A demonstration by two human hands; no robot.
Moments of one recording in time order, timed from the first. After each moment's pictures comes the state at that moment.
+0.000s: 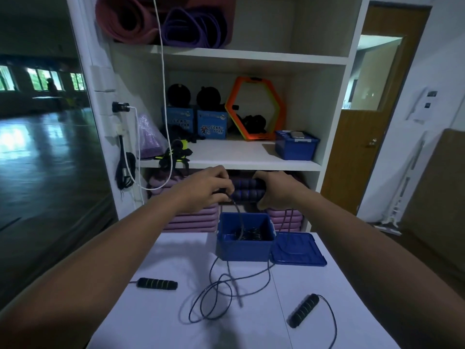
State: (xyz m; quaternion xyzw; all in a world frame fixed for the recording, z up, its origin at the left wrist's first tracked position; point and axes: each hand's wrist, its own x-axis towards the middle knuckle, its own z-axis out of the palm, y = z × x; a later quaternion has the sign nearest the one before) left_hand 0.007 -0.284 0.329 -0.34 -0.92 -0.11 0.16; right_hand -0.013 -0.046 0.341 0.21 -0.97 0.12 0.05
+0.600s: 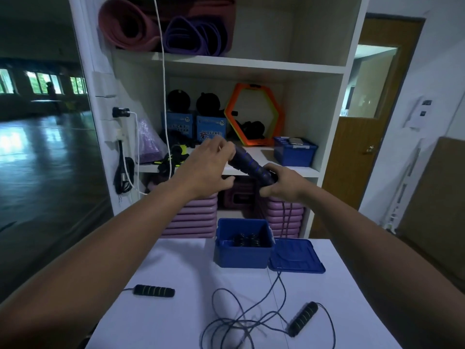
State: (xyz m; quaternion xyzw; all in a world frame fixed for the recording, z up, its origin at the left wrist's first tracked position) left_hand 0.011 -0.265 0.374 -0.27 -0.90 -0.05 0.34; right_hand -0.021 -0.029 0.359 0.18 -0.93 0.31 0.06
